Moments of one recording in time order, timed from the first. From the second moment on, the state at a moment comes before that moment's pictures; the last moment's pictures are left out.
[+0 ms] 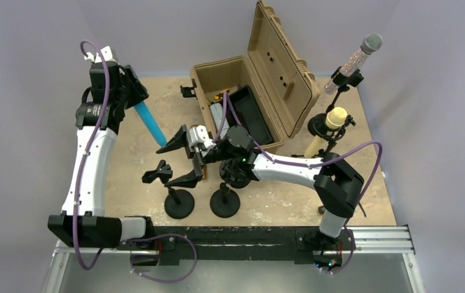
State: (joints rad) left arm -0.02 1.26 1.54 -0.72 -0.17 -0.42; right arm 1.05 1.76 1.21 0.93 -0.84 0.12
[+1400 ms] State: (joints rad) left arm -0.07 1.97 1.43 -0.60 0.31 -0.44; right arm 1.05 1.33 1.04 0.88 -0.56 0.04
